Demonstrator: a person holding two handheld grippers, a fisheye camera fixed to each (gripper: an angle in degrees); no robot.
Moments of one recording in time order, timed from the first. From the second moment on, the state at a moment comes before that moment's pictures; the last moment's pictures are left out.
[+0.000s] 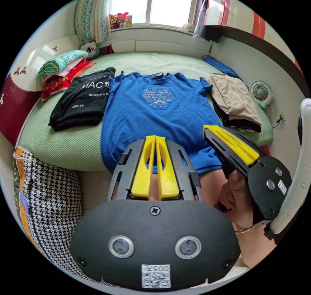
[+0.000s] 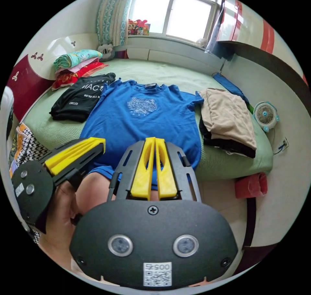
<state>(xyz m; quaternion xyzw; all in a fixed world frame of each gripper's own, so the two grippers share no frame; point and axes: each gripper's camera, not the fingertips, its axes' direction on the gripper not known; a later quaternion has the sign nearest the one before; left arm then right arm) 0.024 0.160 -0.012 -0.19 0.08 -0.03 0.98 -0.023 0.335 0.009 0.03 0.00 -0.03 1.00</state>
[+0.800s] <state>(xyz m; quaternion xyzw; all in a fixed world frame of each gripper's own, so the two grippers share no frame) 0.043 0.156 -0.008 -0.19 0.05 0.01 0.98 0.019 0.257 0.074 -0.11 -0.12 -0.02 0.99</state>
